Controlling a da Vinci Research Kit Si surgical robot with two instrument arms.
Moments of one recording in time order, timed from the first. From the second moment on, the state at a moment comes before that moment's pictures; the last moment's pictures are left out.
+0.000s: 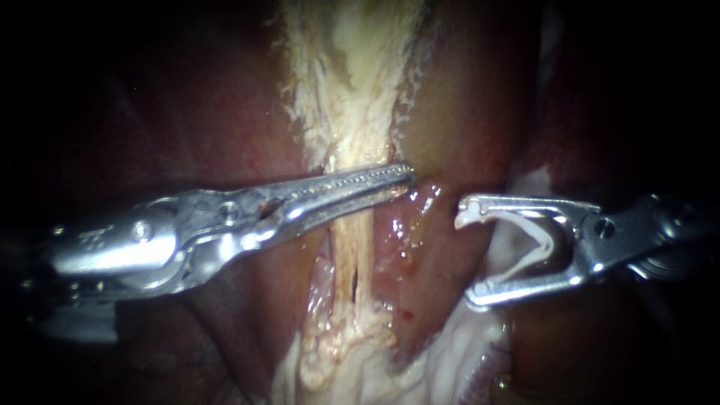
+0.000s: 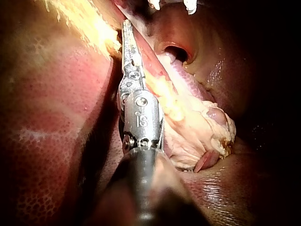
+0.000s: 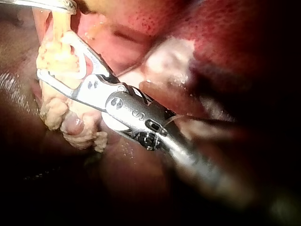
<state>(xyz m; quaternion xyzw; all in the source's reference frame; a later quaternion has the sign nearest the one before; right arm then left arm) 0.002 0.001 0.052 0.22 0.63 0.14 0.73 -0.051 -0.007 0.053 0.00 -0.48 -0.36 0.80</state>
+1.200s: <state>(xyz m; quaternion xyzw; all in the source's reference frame) 0.002 0.001 0.052 0.22 0.63 0.14 0.73 -0.048 -0.007 0.044 0.01 -0.48 -0.35 0.80</state>
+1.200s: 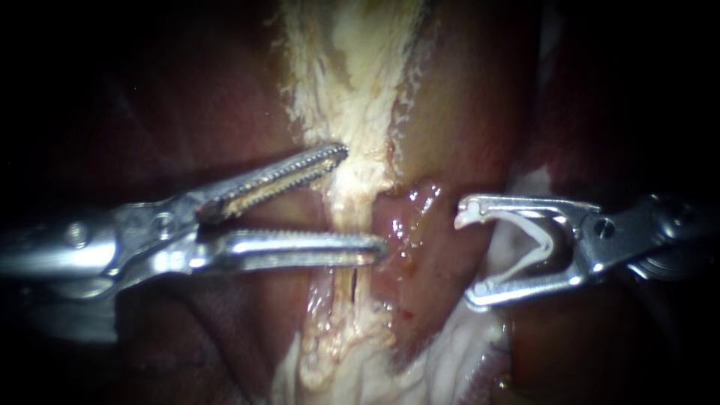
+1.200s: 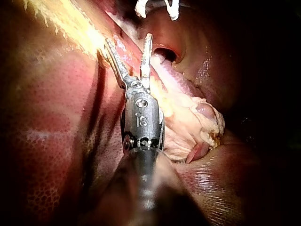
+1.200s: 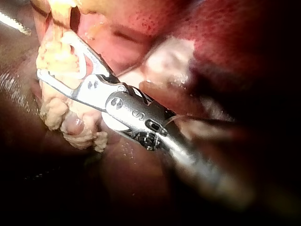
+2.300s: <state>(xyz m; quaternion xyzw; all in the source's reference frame) 0.002 0.001 0.052 0.22 0.63 0.14 0.73 -0.047 -0.004 0.048 0.01 -0.46 -0.40 0.79</state>
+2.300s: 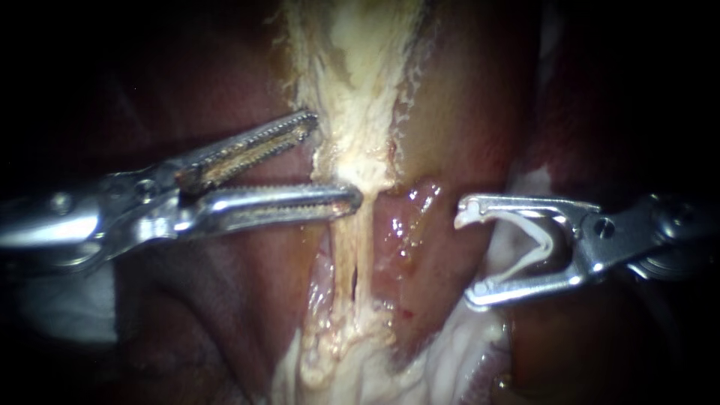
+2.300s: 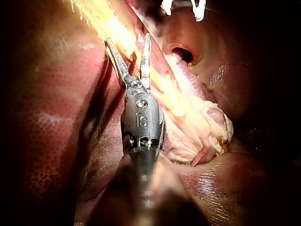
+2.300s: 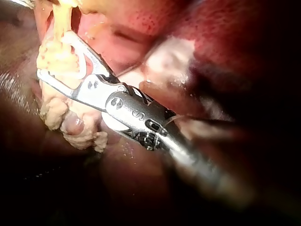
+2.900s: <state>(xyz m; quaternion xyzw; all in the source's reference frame) 0.002 0.001 0.052 0.22 0.63 0.14 0.73 -0.047 -0.004 0.050 0.02 -0.45 -0.42 0.79</state>
